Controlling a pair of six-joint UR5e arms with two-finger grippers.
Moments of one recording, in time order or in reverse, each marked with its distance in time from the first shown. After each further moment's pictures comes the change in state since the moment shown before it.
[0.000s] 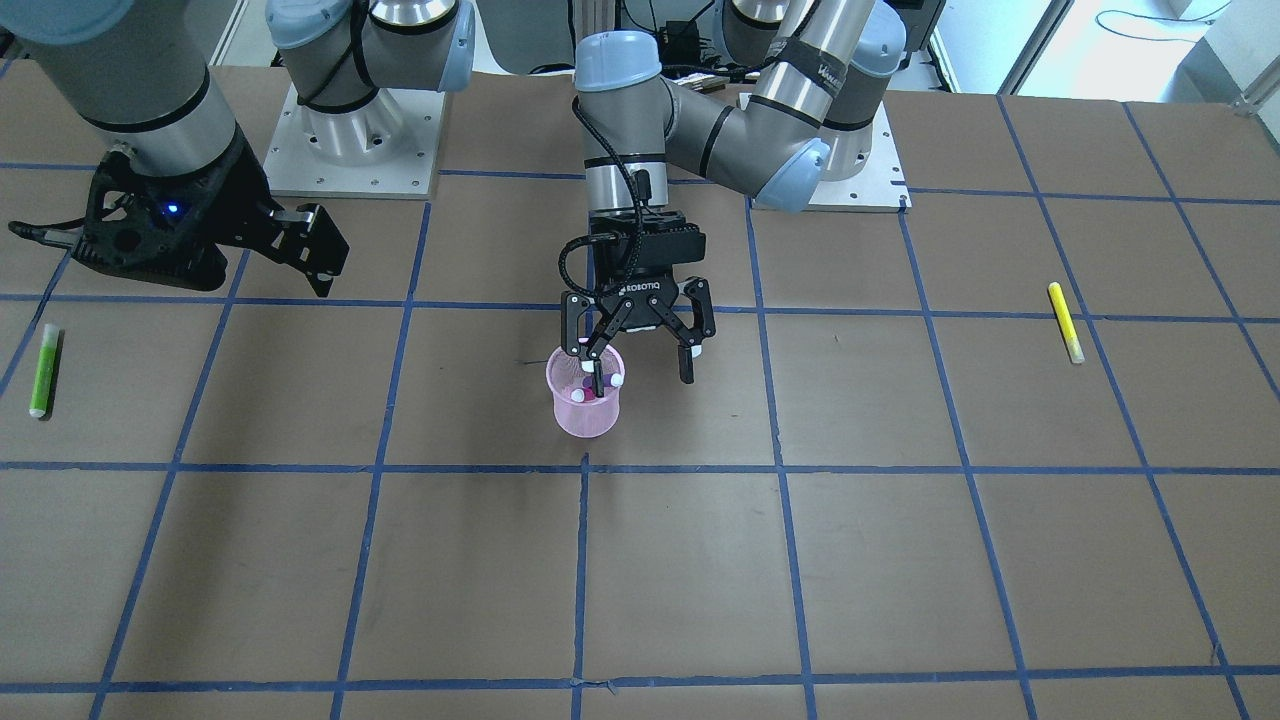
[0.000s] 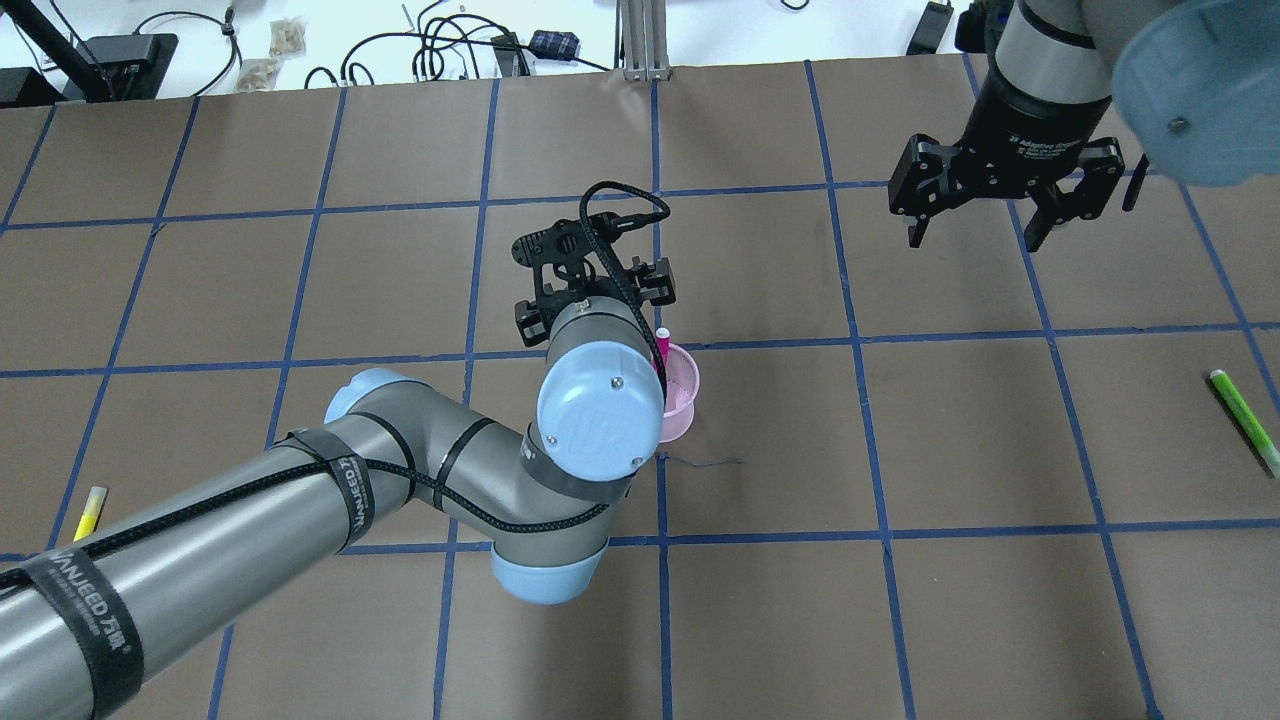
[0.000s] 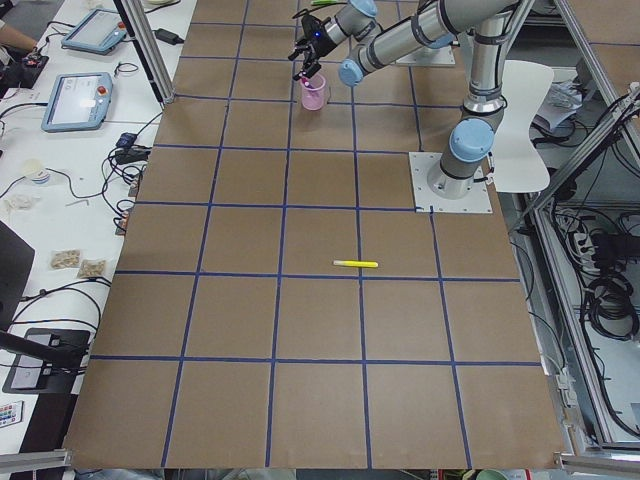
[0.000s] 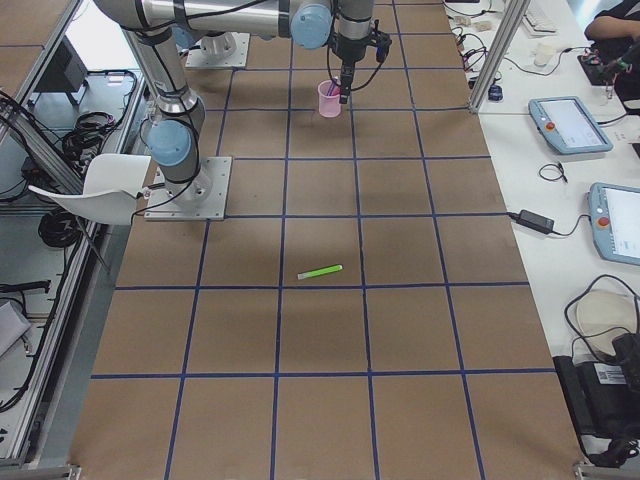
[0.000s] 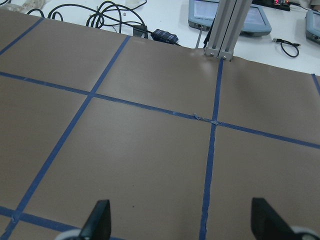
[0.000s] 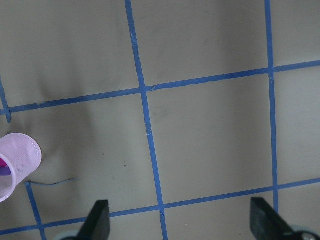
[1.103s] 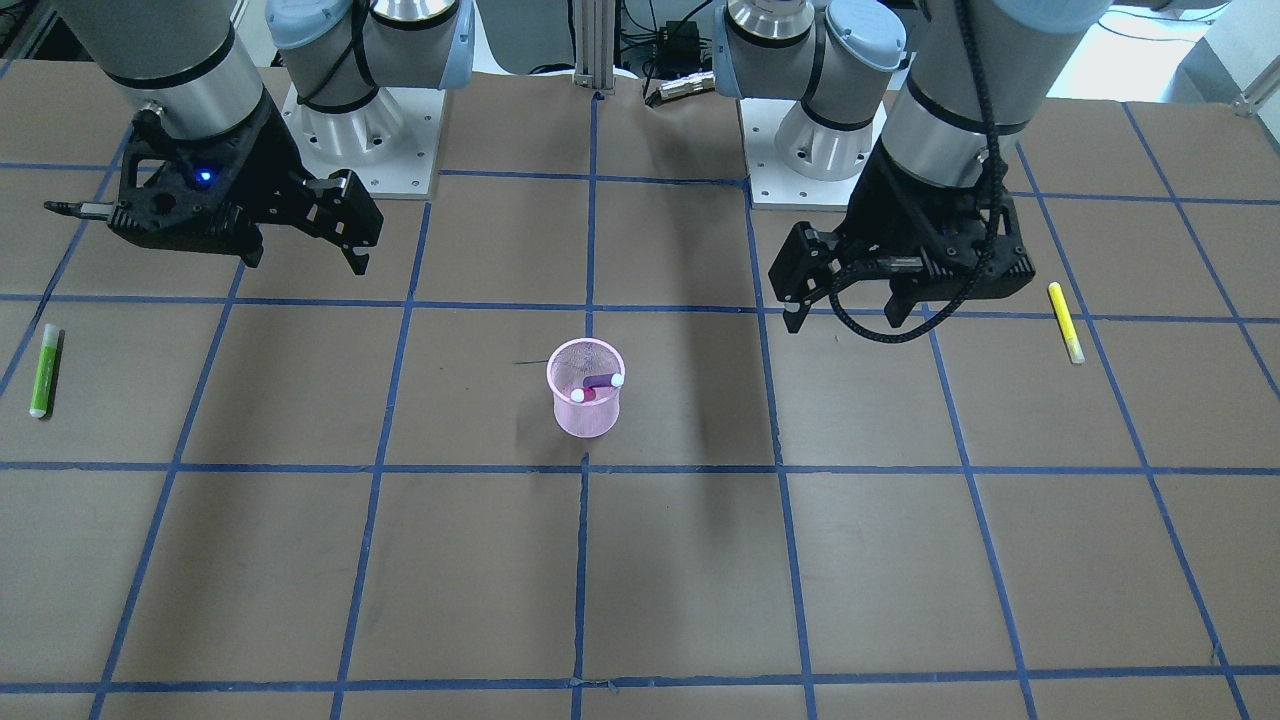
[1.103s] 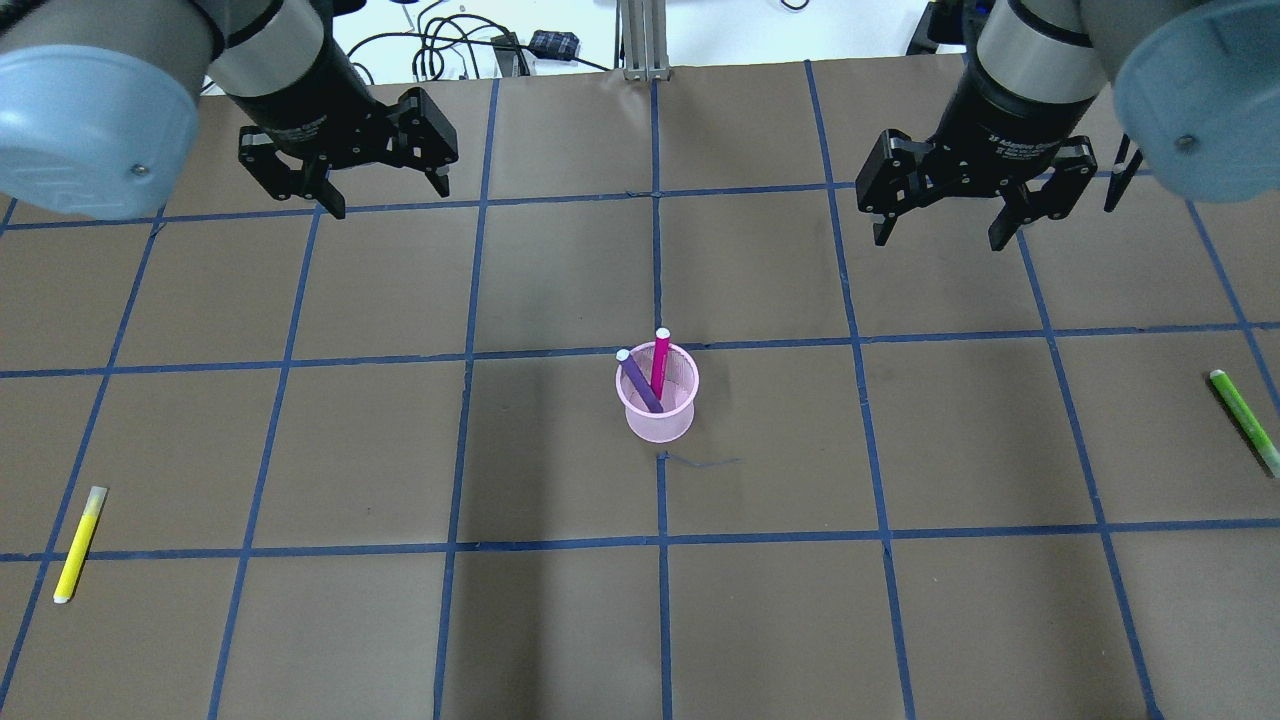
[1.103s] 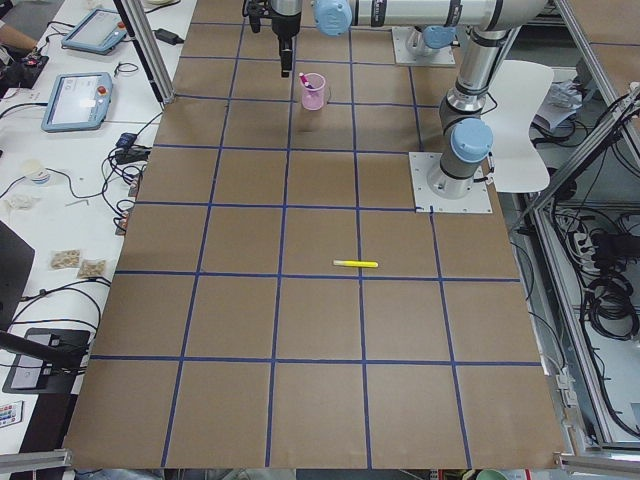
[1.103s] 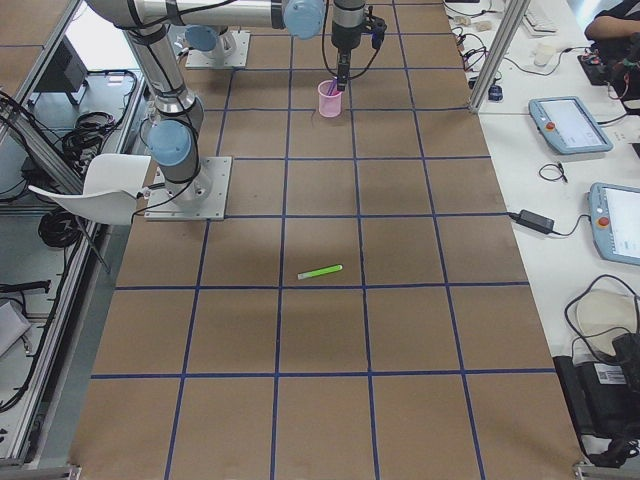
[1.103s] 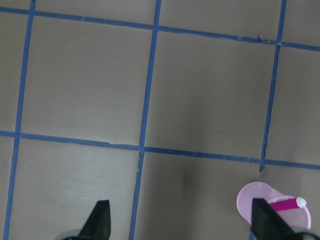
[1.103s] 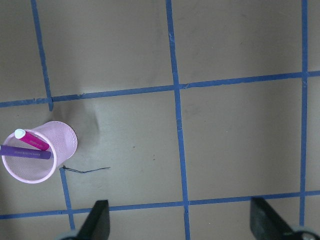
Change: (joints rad) left arm 0.485 0.202 0.509 -1.310 -0.496 0.478; right arm 0.026 -0.033 0.001 -0.003 0.083 -0.026
